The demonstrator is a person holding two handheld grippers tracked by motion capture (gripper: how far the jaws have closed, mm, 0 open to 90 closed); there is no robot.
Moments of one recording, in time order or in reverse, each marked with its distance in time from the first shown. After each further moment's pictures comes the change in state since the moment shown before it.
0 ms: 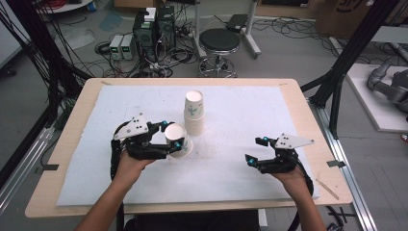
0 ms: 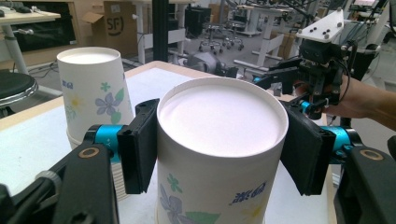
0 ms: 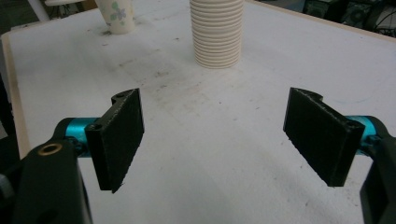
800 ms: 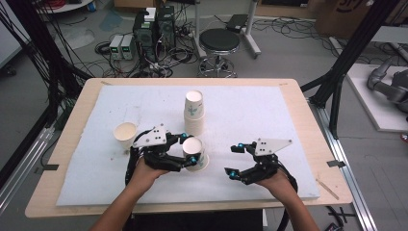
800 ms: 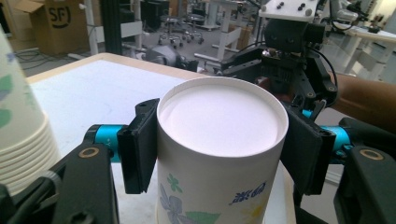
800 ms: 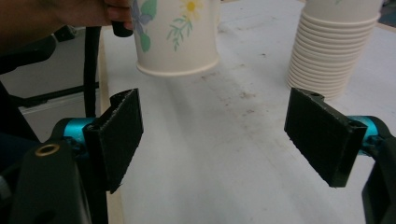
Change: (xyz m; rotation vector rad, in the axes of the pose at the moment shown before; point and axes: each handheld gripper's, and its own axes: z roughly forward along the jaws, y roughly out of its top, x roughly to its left) left arm -0.023 -0.017 0.036 0.025 -0.189 0.008; right arm 0.043 0.021 0.034 0.007 0.277 -0.097
